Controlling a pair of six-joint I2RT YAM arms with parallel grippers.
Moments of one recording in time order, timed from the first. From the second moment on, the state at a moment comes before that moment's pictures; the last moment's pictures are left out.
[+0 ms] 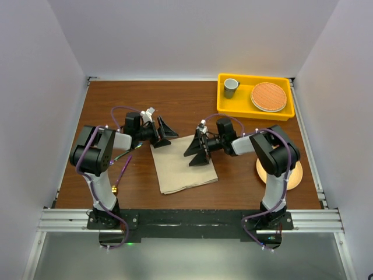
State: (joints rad) left arm -0.19 1.89 0.80 0.48 0.84 -0.83; right arm 0.46 1.92 0.85 0.49 -1.19 1.05
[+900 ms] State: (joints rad) left arm -0.19 1.89 0.80 0.48 0.84 -0.82; right arm 0.38 1.79 0.92 -0.30 -1.24 0.35
